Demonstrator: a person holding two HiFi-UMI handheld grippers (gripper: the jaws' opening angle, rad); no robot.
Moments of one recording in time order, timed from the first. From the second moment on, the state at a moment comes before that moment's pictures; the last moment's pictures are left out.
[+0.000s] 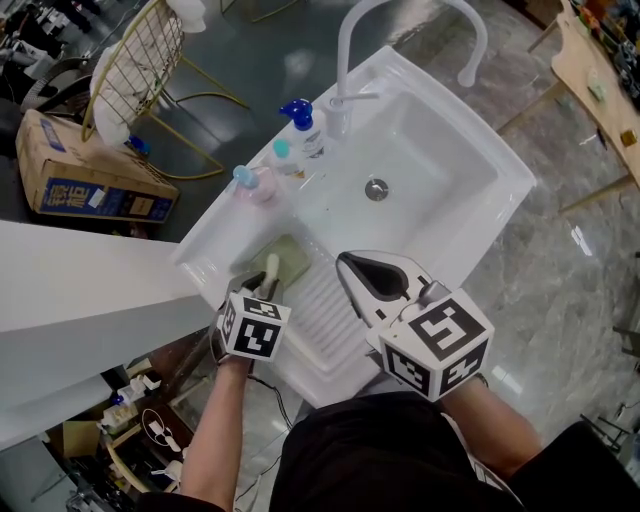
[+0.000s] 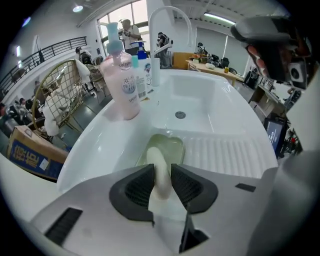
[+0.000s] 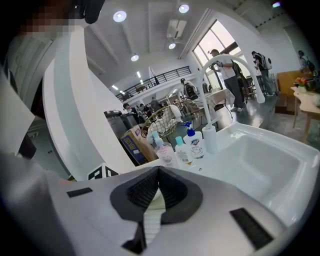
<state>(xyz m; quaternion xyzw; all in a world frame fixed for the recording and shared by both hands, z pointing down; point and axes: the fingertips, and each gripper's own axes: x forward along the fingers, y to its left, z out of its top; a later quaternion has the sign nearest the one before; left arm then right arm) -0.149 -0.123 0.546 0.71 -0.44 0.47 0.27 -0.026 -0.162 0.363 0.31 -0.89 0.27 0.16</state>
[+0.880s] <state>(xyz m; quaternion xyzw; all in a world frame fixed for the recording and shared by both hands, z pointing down) -0.171 -0.140 0.552 0.66 -0.50 0.47 0.30 -0.017 -0.177 0.364 0.32 -0.89 0.28 0.16</state>
